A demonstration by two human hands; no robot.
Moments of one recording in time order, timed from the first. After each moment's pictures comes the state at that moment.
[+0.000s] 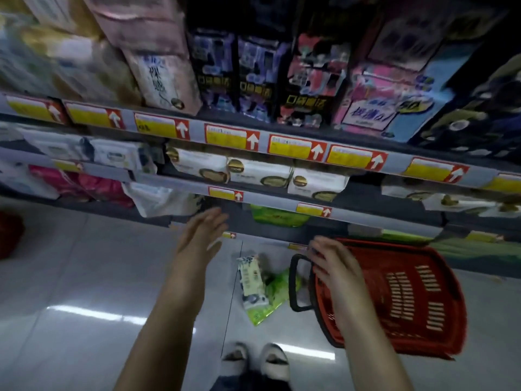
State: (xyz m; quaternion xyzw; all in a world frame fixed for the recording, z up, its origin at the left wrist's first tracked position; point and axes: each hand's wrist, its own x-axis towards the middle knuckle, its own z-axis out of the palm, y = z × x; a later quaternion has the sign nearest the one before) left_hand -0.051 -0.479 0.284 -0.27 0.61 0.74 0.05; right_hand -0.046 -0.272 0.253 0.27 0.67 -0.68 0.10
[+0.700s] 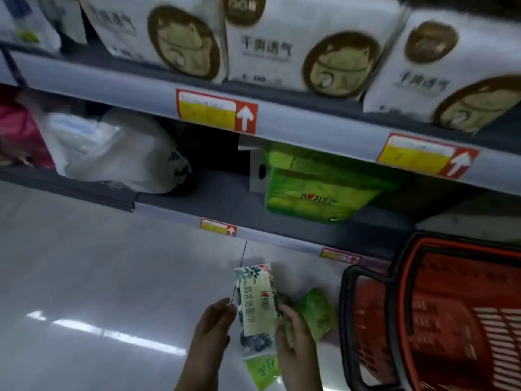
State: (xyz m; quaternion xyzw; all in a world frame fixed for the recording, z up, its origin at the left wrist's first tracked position) left_hand -0.010 -0.462 -0.153 -0.44 0.55 0.69 0.17; right_hand -0.009 -0.323 -0.185 0.20 0.79 -0.54 0.21
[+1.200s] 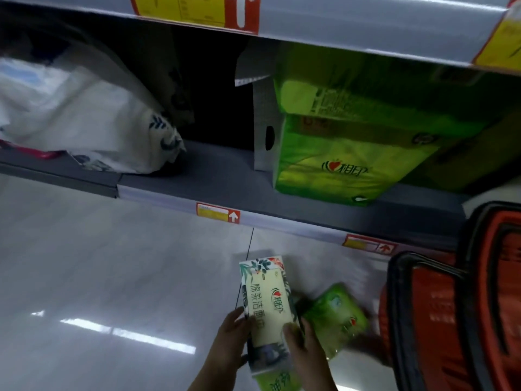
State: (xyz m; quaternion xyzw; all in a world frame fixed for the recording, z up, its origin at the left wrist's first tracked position) left_hand -0.016 -0.456 -0.290 -0.49 0.49 0.66 0.28; right_hand -0.009 -0.315 -0.324 0.27 0.77 -0.48 0.32
